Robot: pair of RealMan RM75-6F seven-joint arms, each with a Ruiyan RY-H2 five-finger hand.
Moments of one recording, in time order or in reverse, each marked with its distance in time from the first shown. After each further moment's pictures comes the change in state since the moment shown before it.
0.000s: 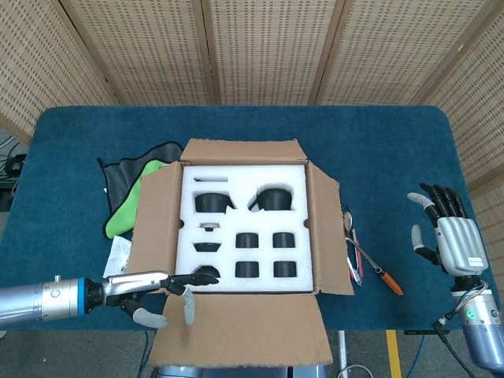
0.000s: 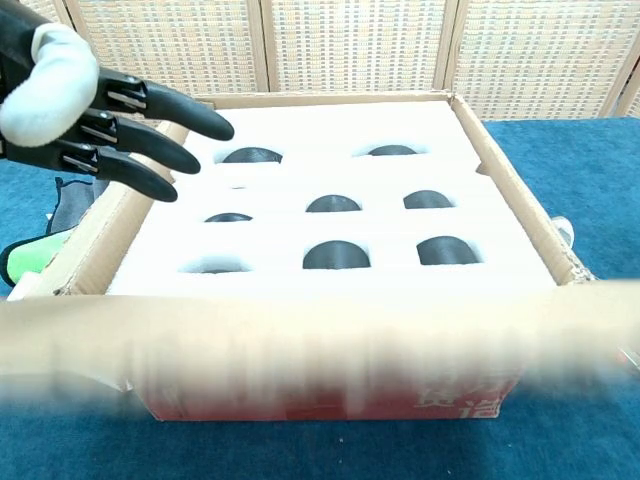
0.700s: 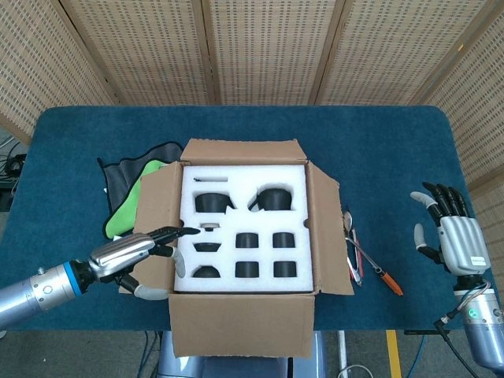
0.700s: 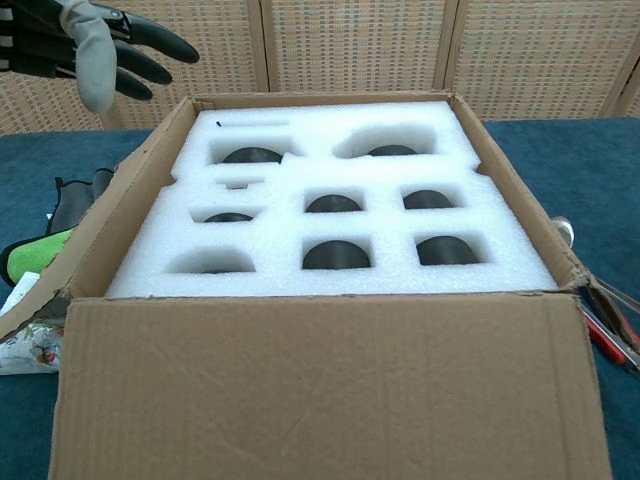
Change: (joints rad) left arm 0.116 0.046 -0.074 -0.113 -0.384 -0.106 0.722; right arm 0.000 0.000 0.003 0.016 0.004 -0.001 0.012
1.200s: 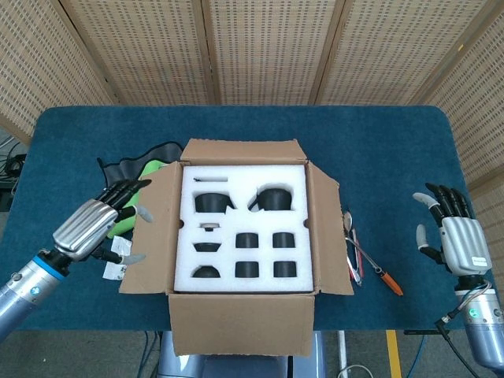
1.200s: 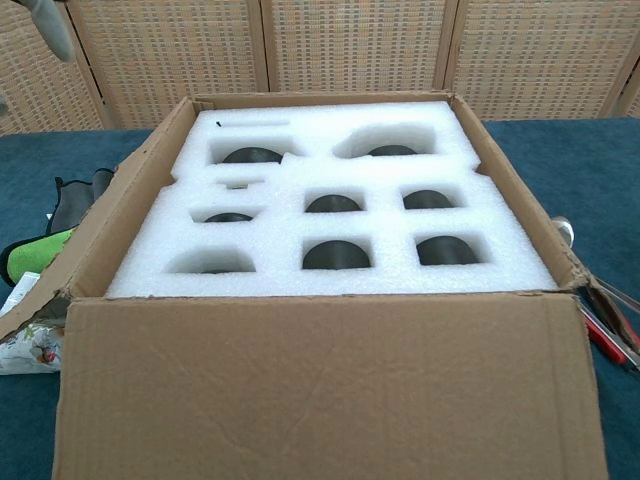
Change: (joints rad) left arm 0.251 -0.101 -0.121 -0.053 -0.423 0.168 0.834; right arm -0.002 -0.011 -0.003 0.019 0.014 -0.004 -0.010
